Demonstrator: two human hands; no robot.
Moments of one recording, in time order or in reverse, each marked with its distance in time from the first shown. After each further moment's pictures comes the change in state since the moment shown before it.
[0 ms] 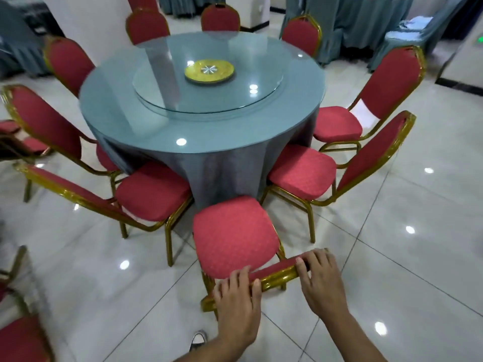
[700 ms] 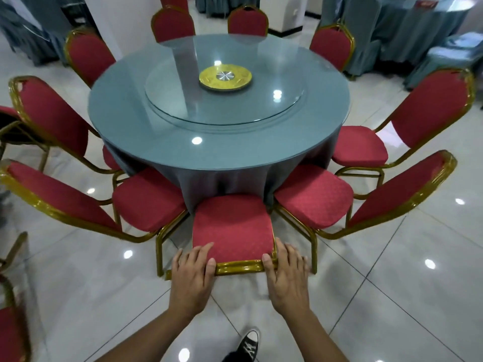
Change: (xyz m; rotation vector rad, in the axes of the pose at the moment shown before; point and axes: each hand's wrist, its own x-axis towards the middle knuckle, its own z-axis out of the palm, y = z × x) left_hand 0.174 -0.017 -0.021 0.013 0.256 0.026; right_hand 0.156 -0.006 0.036 0.125 -0.191 0.050
